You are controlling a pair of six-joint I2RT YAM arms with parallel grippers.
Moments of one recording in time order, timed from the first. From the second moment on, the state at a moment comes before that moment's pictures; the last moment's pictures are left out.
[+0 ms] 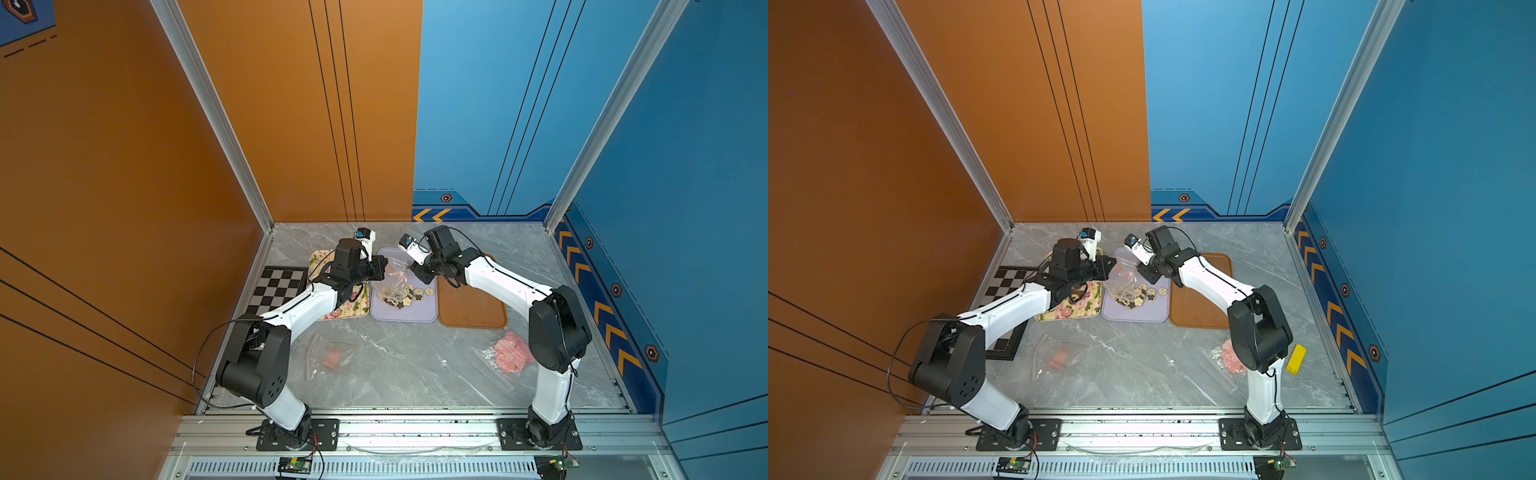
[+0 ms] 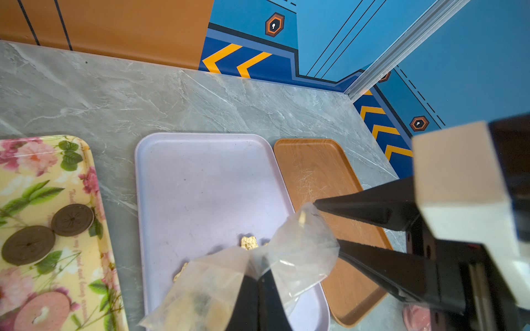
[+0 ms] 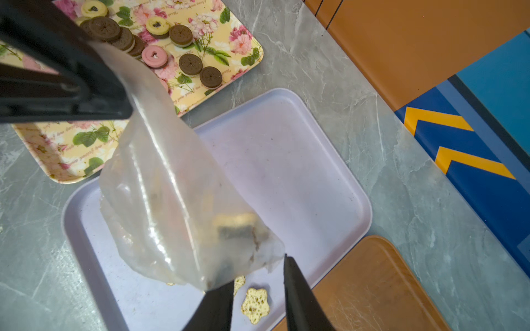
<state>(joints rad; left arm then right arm) -0.36 1.60 1.04 0.07 0.27 -0.41 0.57 1.92 1.55 -0.42 -0.10 -0.39</state>
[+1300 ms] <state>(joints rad) -0.36 1.63 1.08 0.10 0.29 -0.41 0.55 1.78 1.66 -0.66 -0.17 -0.41</state>
